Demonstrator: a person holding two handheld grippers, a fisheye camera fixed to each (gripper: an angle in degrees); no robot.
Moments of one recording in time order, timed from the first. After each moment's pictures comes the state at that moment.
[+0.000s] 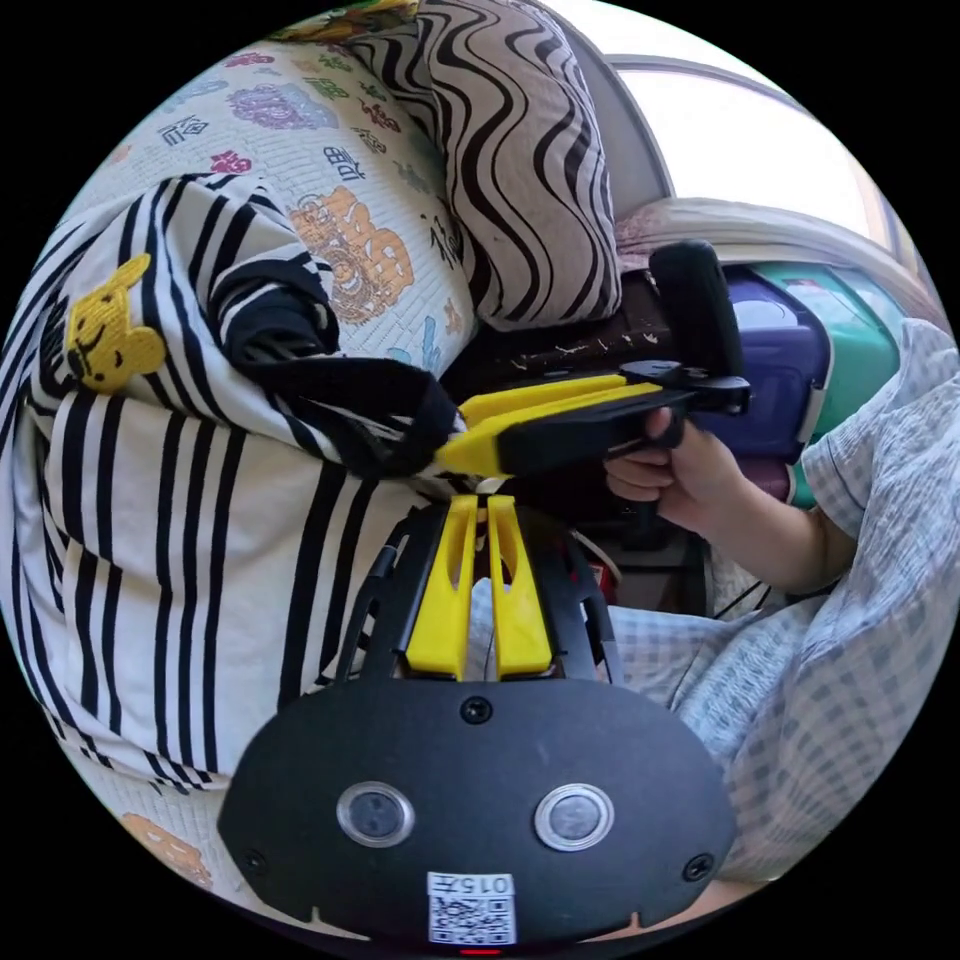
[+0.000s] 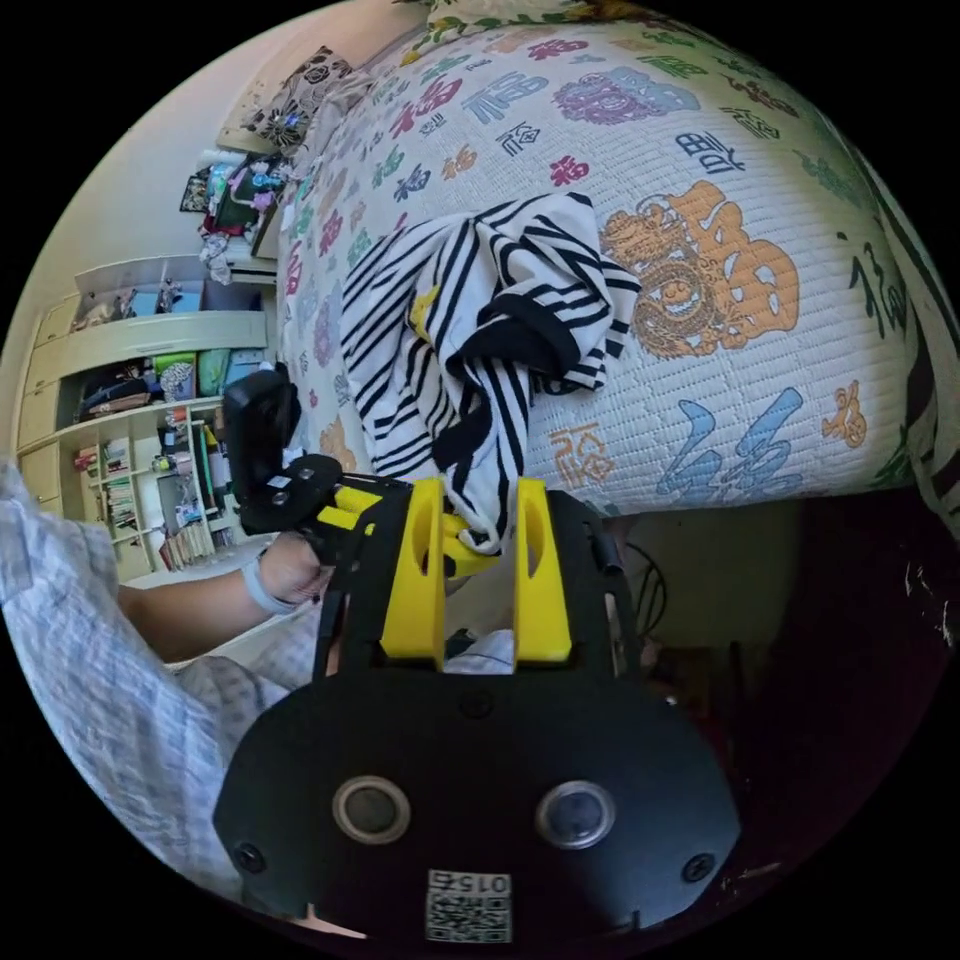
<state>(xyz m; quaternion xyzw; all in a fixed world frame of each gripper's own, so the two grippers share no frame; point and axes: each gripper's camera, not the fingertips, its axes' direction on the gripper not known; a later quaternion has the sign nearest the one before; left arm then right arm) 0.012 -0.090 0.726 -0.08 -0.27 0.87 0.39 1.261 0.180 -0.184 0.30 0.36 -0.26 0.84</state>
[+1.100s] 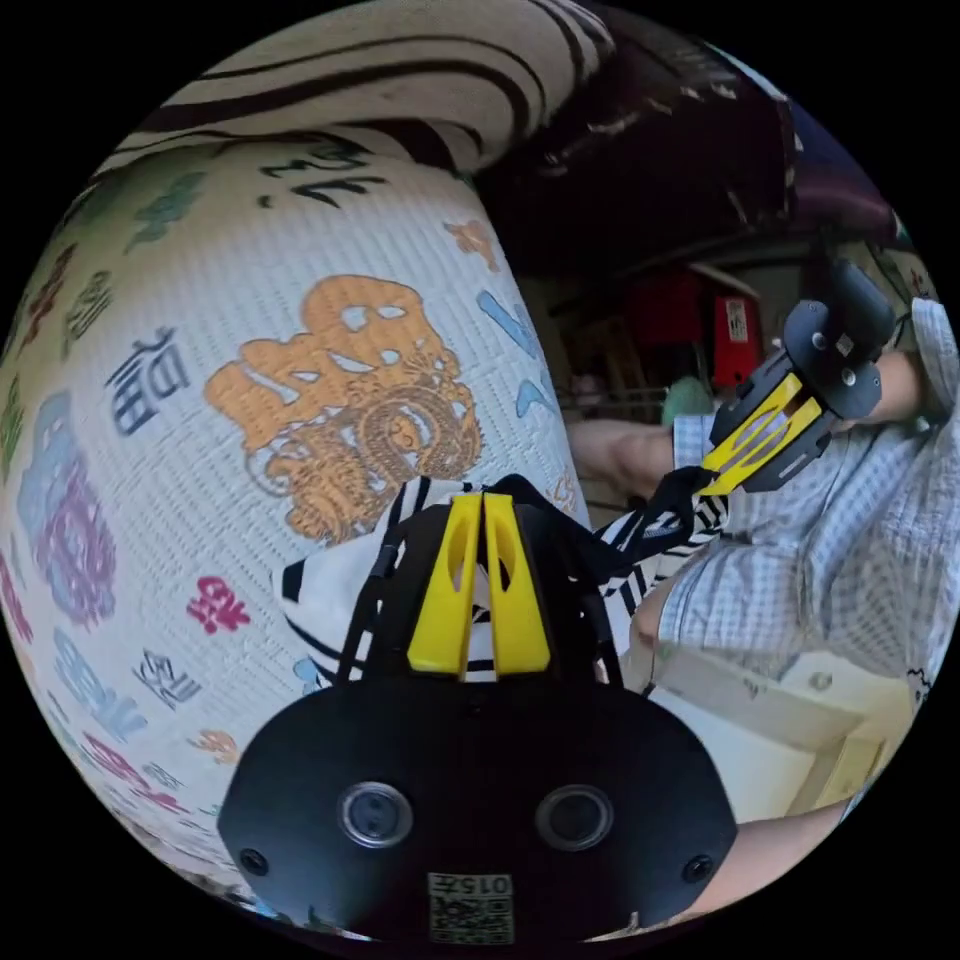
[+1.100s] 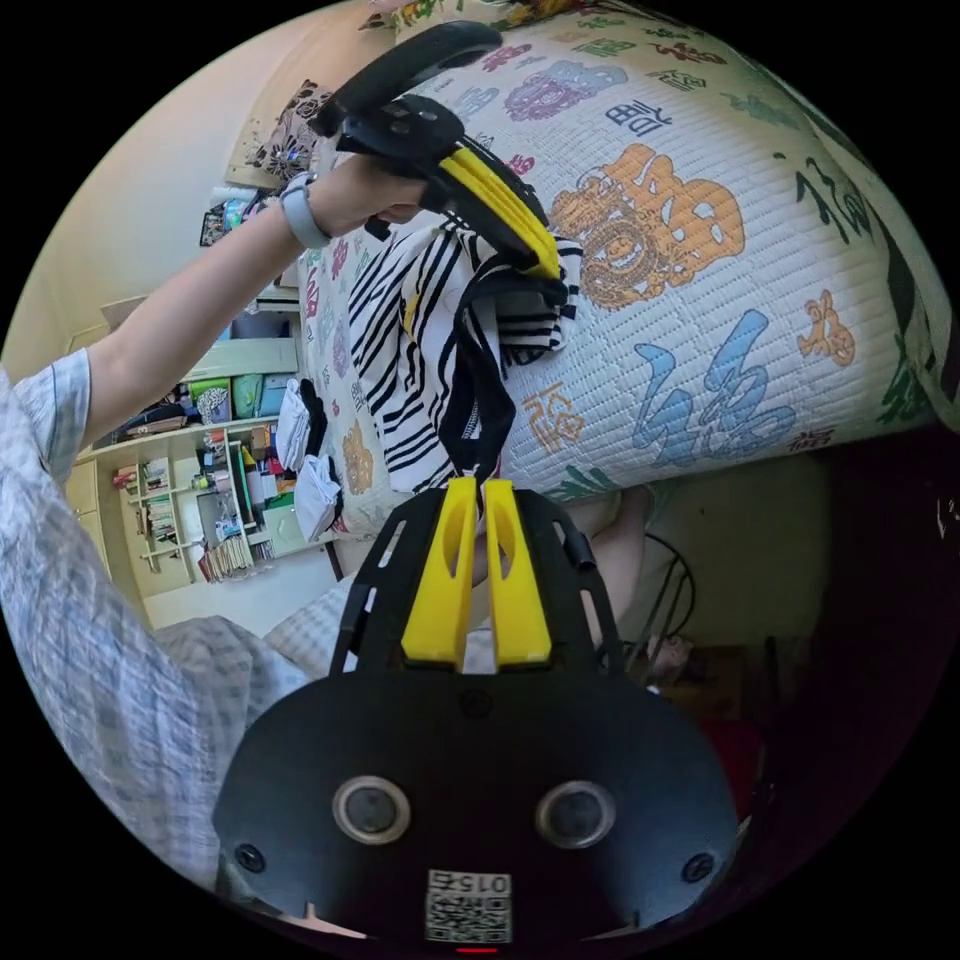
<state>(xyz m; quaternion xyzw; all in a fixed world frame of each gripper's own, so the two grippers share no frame) 0.124 0.177 0.847 -0.10 -0.62 0.78 -0.02 1.524 0.146 -0.035 0.31 0.29 -0.28 0.86</state>
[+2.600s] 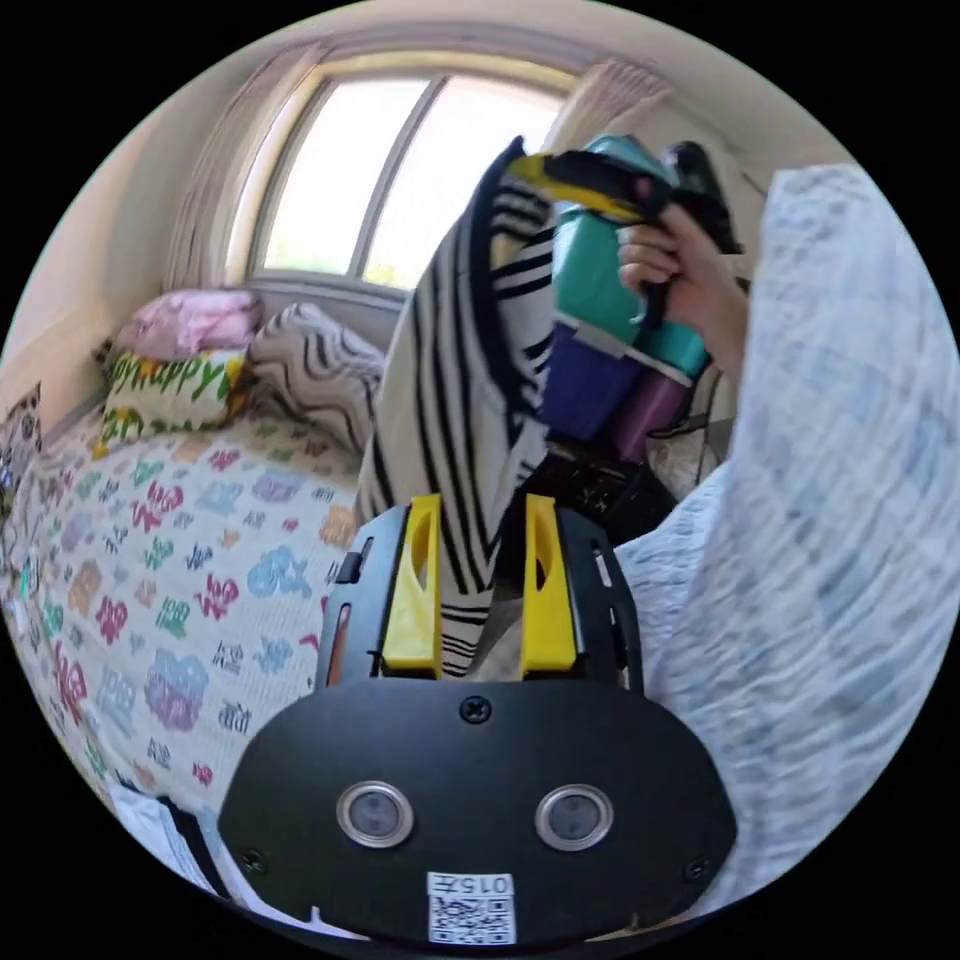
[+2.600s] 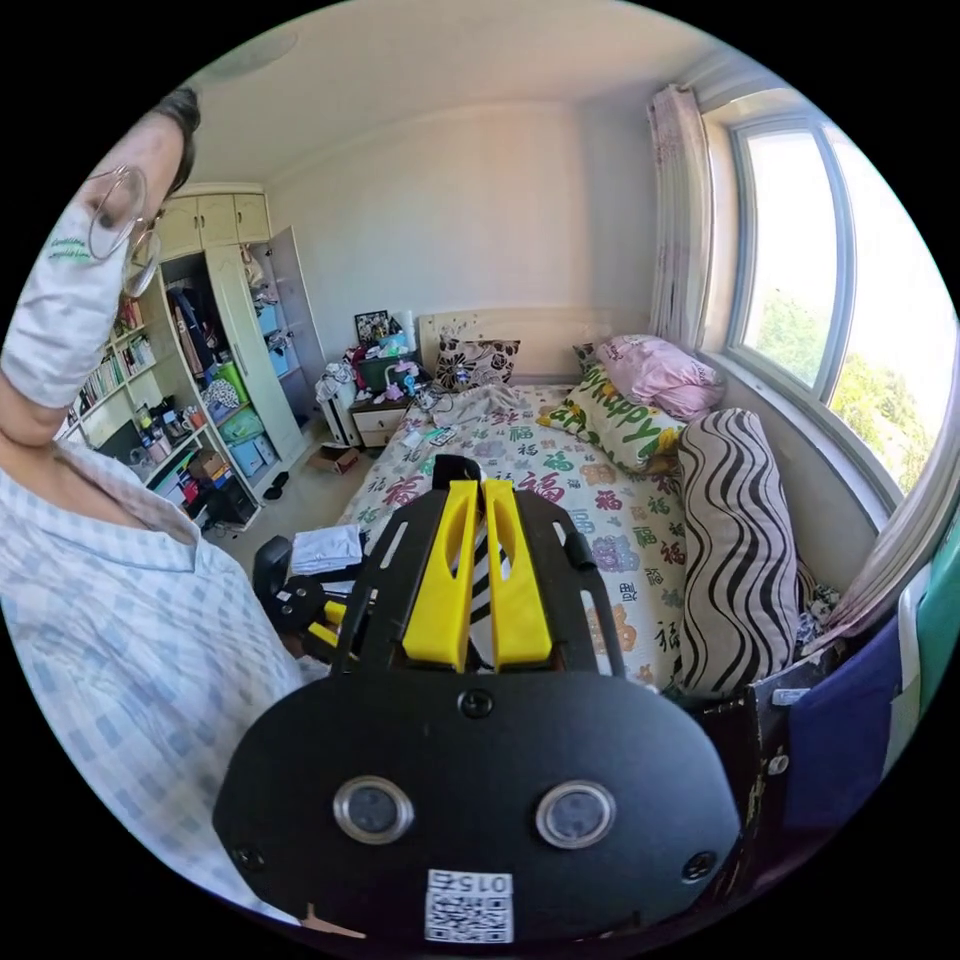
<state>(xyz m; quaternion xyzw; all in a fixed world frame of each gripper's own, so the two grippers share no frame) -0.361 0.473 0.037 0.09 -0.09 0.99 0.01 1.734 0.518 0.682 0.57 0.42 -0.53 0.47</state>
